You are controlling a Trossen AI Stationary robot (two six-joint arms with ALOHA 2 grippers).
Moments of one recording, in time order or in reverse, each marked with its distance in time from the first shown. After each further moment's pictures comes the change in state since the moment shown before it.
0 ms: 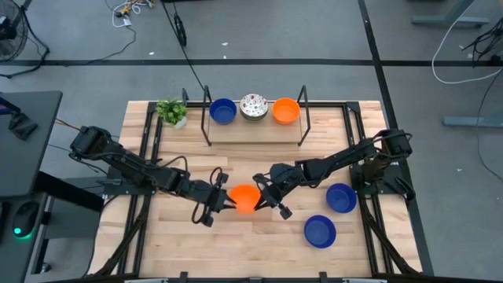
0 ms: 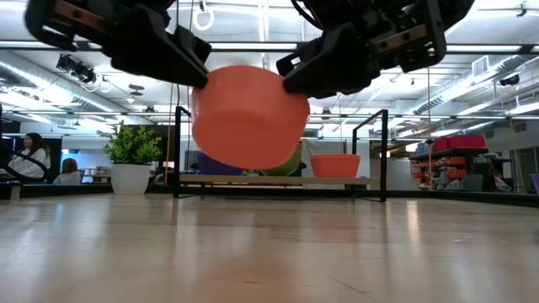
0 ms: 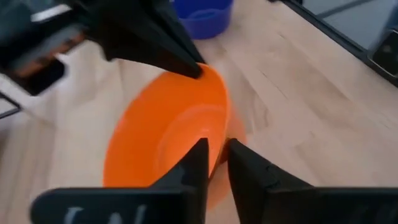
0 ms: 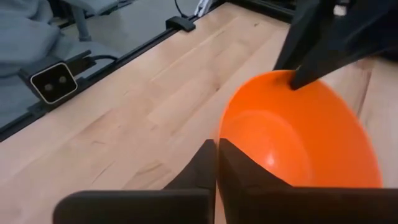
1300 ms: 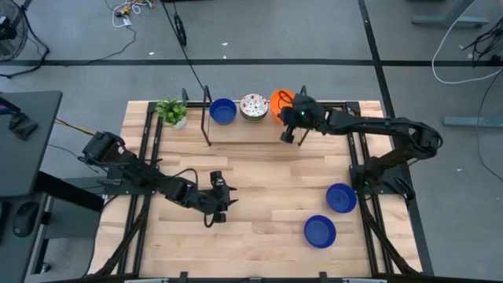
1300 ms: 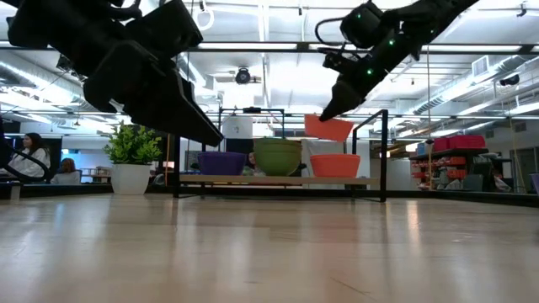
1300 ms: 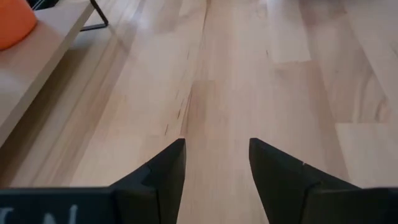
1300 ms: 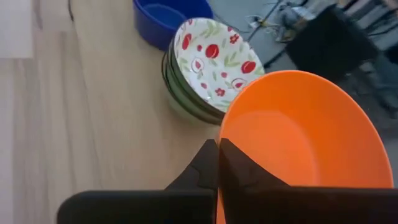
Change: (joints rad) left arm -0.081 0.171 0.001 0.005 -0.416 -0.323; right arm -0.579 -0.314 0.002 -0.385 0.574 -0.058
